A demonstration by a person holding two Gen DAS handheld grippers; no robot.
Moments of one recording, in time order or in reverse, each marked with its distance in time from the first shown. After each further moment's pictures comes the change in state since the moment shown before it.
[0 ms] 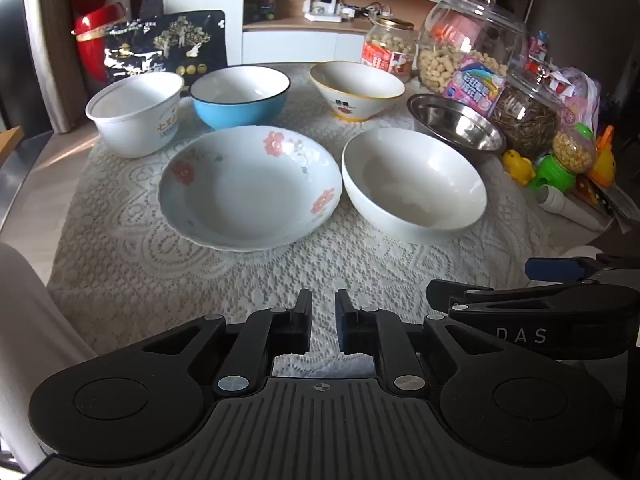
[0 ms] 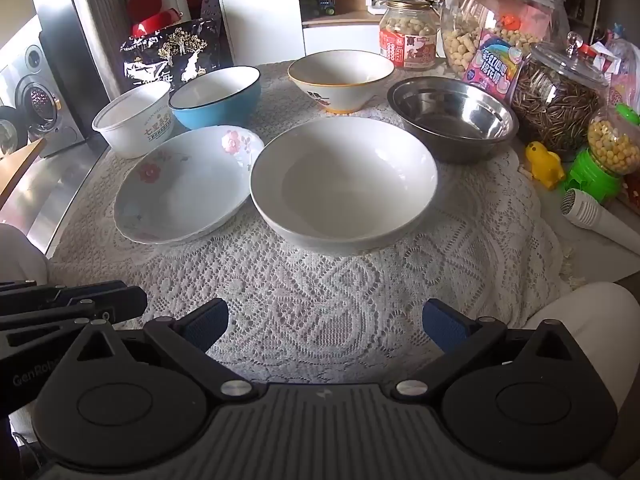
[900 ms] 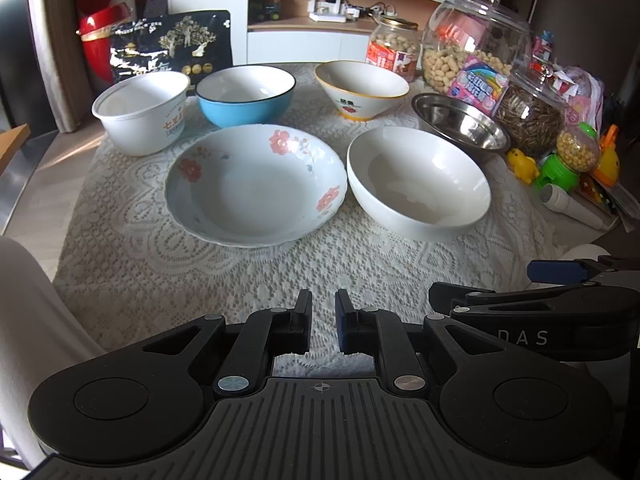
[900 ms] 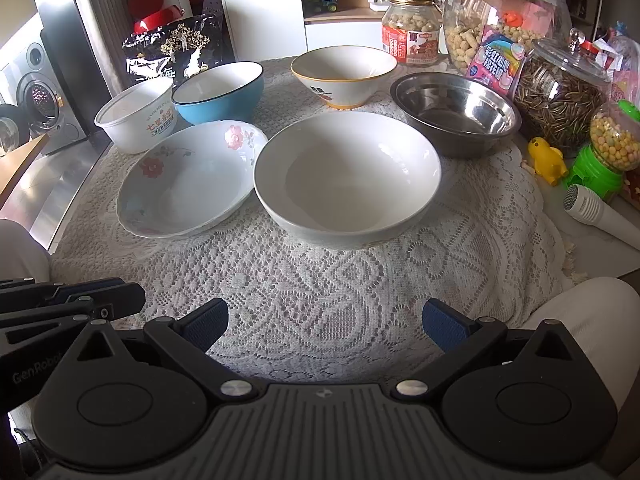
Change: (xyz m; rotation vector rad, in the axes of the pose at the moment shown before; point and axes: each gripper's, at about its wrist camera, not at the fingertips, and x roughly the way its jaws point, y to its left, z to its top) left arm -0.002 0.001 -0.002 -0.003 0.000 0.015; right arm 0.001 0.001 -0.004 0.000 0.013 0.010
